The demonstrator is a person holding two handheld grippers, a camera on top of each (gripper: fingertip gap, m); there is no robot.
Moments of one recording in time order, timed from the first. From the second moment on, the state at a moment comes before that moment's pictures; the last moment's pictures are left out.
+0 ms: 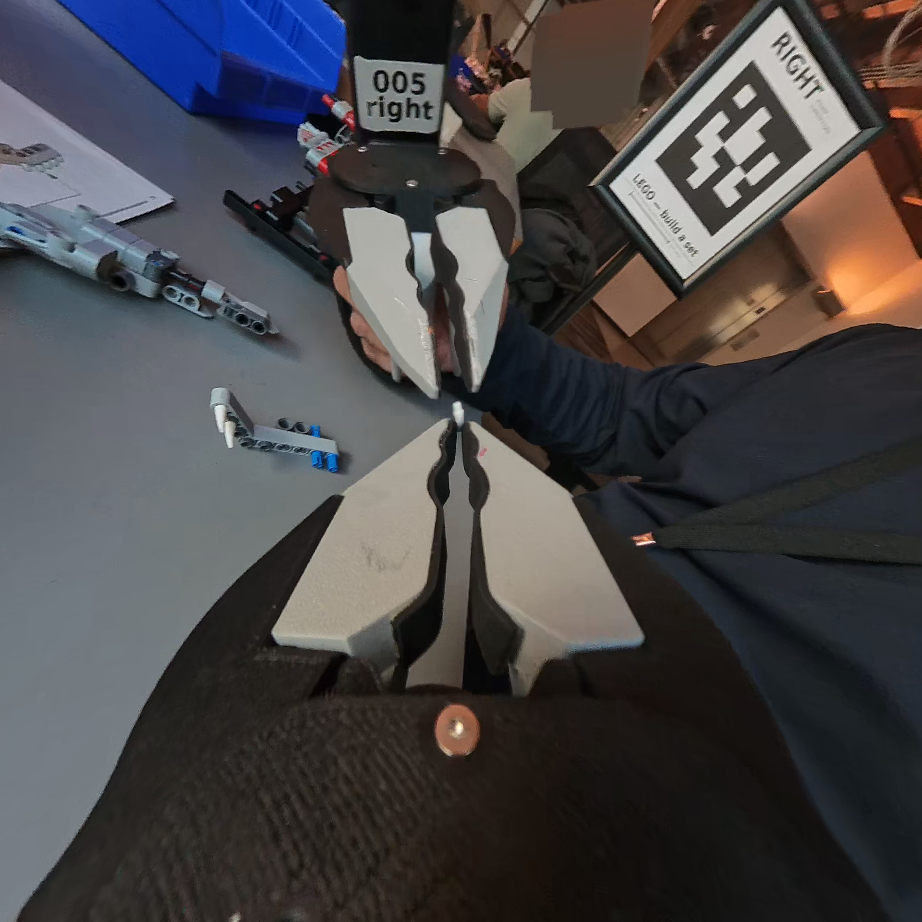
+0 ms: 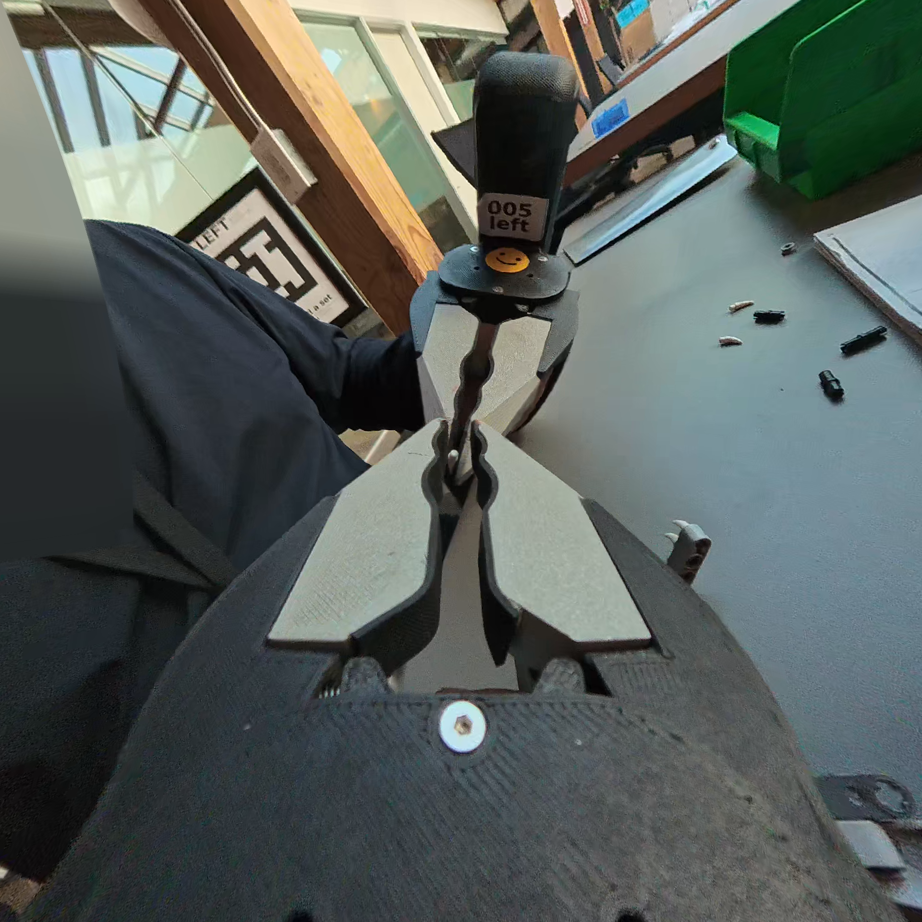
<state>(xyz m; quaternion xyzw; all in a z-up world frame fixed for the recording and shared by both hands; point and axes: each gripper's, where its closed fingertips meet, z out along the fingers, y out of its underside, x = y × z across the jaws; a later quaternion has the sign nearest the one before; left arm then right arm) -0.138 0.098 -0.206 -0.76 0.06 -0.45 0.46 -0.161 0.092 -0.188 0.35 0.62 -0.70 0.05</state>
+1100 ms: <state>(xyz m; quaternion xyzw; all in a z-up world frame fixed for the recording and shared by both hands) -0.165 0.106 -0.205 -0.76 0.00 -0.42 0.50 -0.173 0.107 -0.199 0.40 0.61 -0.68 0.02</state>
